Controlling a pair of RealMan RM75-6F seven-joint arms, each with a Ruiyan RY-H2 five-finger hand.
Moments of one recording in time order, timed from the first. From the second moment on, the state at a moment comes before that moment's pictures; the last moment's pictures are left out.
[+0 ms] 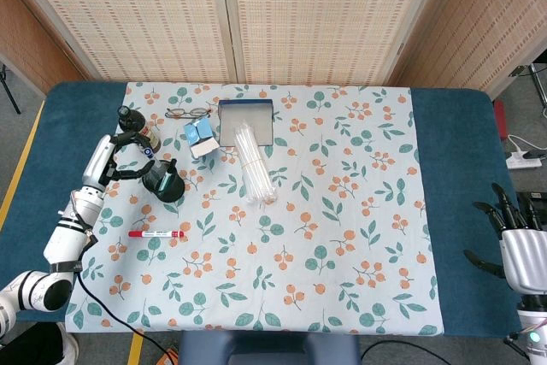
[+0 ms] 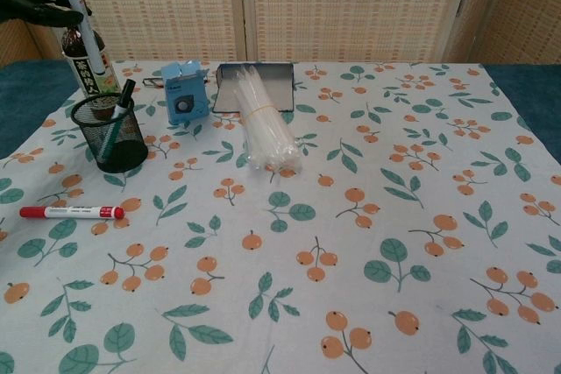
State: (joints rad) left arm -0.61 -1.28 -0.38 -1.41 1.23 0.91 -0.81; right arm 0.05 -1.09 0.08 -1.64 -1.50 1.53 -0.06
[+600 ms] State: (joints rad) left arm -0.60 -1.39 -0.34 -1.27 1.21 0.88 -0.89; right arm 0.05 -1.09 0.08 -1.64 -1.51 1.54 -0.05
